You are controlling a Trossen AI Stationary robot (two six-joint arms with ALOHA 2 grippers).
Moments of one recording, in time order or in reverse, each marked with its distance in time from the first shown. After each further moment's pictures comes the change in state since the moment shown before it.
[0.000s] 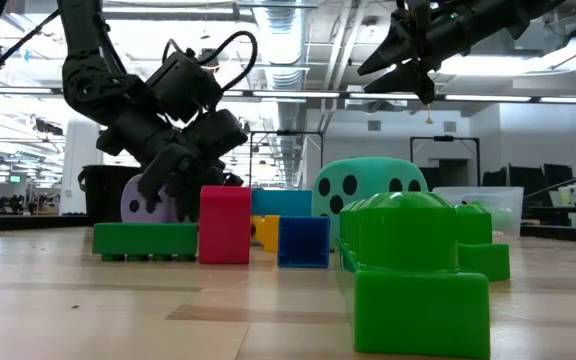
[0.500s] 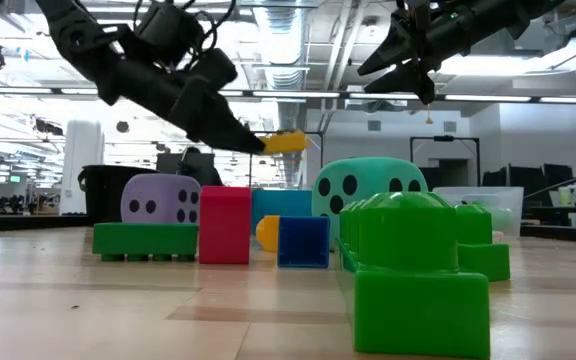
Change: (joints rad) left arm 0.093 -0.342 0.000 -0.150 -0.142 0.000; right arm 0.000 0.000 0.000 -0.001 0.000 -0.003
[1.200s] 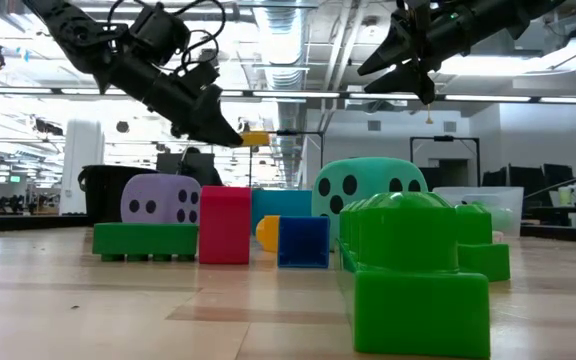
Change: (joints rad) left arm 0.231 -0.173 0.000 -0.147 -0.212 -0.104; right arm 0.000 0.000 0.000 0.000 0.000 0.000
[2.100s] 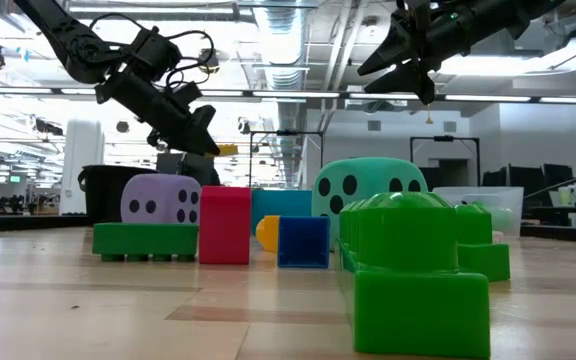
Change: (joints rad) left arm 0.262 0.001 0.000 -0.005 -0.022 -0.061; right arm 0.000 0.000 0.000 0.000 0.000 0.000
